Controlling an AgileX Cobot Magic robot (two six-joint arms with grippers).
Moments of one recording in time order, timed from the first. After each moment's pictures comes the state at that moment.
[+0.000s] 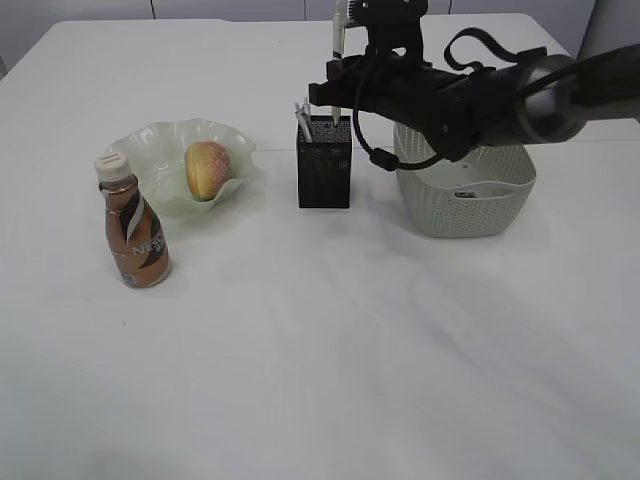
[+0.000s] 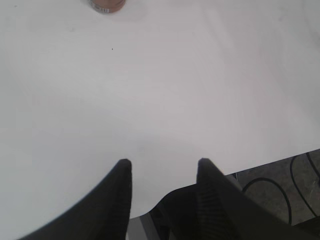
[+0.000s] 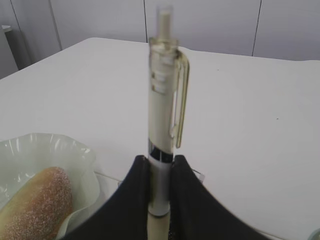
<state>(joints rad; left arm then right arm) -0.29 1.25 -1.21 -0.17 1.25 -0.17 0.34 2.21 -1.62 -0.17 -0.33 0.15</state>
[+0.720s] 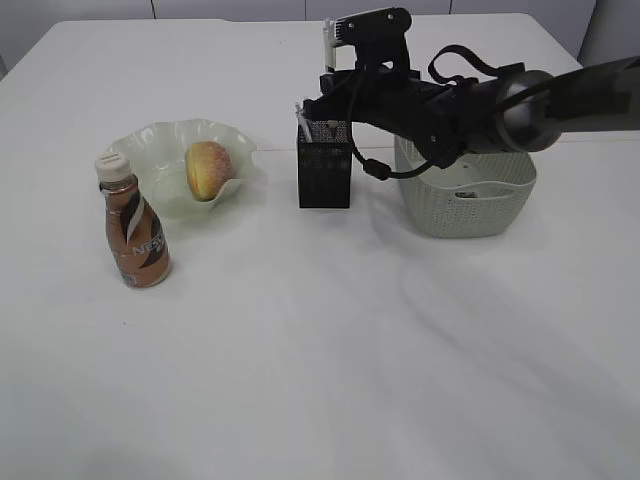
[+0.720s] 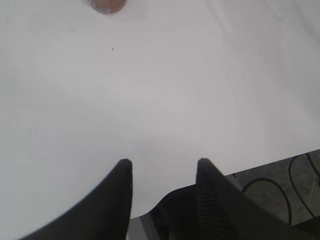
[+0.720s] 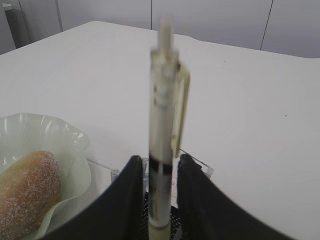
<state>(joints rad) -0.29 1.25 -1.21 -0.17 1.25 -0.17 0.34 2.30 -1.71 -0.23 -0.31 0.15</state>
